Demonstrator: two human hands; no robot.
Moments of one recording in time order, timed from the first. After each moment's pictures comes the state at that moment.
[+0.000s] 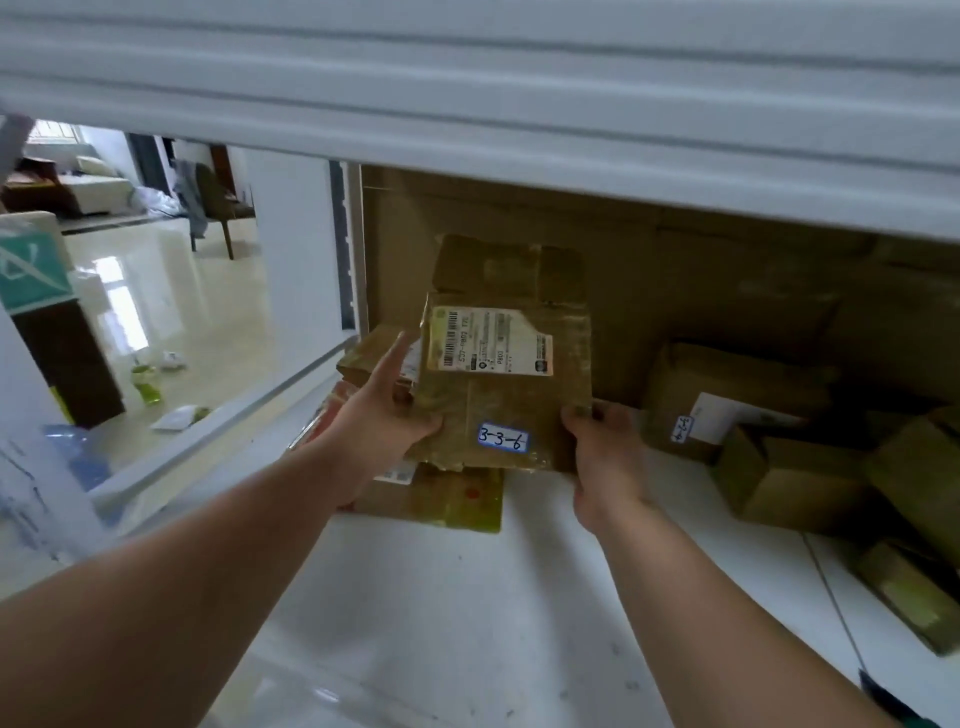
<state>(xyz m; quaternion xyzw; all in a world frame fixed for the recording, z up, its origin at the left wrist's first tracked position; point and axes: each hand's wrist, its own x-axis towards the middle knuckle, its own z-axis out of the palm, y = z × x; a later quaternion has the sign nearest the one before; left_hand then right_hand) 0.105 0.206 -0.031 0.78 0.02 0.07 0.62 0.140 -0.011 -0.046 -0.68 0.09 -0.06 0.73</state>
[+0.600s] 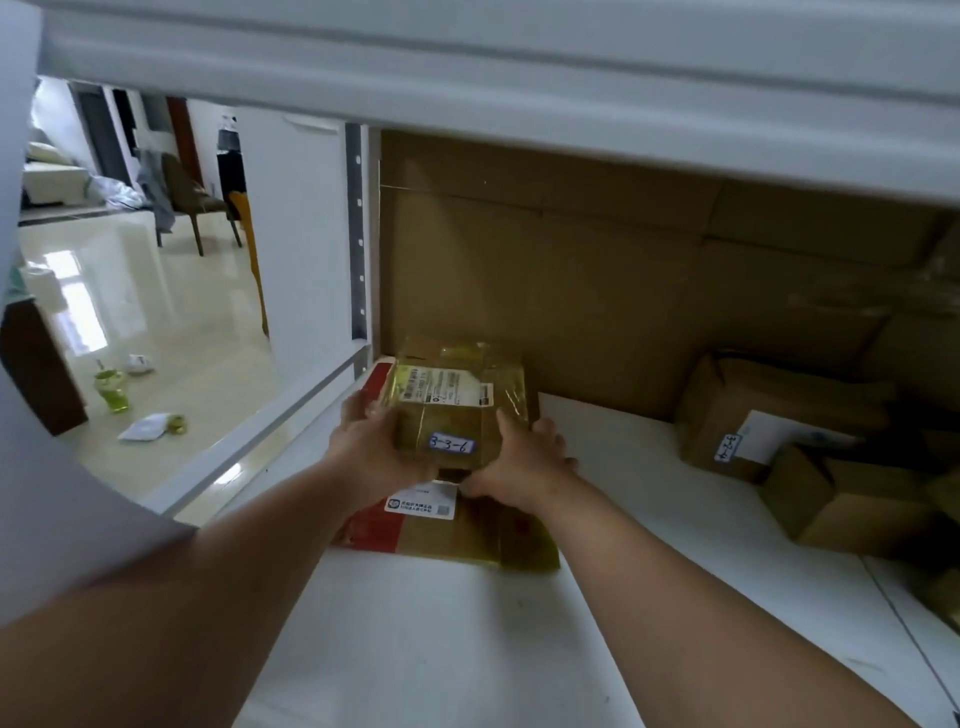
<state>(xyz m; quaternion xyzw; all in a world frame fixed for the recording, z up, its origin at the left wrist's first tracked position) 0.153 0.287 -0.072 0.96 0.07 0.01 0.26 0.173 0.098 -0.057 -0.97 -0.04 0.08 0.23</state>
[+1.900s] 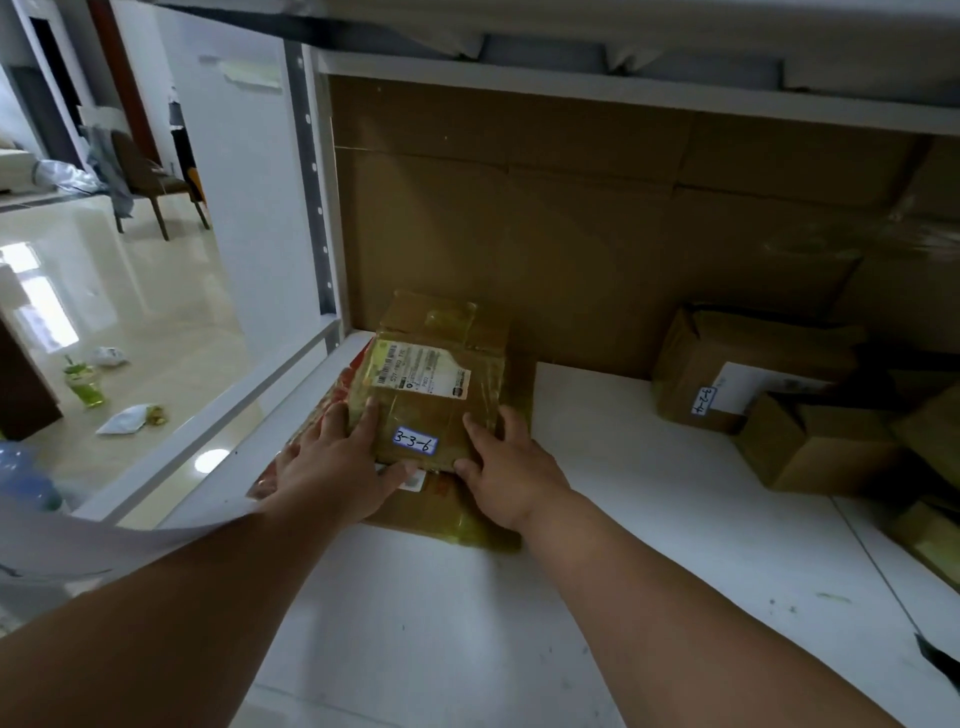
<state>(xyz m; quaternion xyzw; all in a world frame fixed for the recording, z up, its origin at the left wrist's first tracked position) 0.152 0.283 -0.126 0.99 0.10 0.00 0.08 0.161 0.075 -0.103 -0.98 -0.13 0.07 0.15</state>
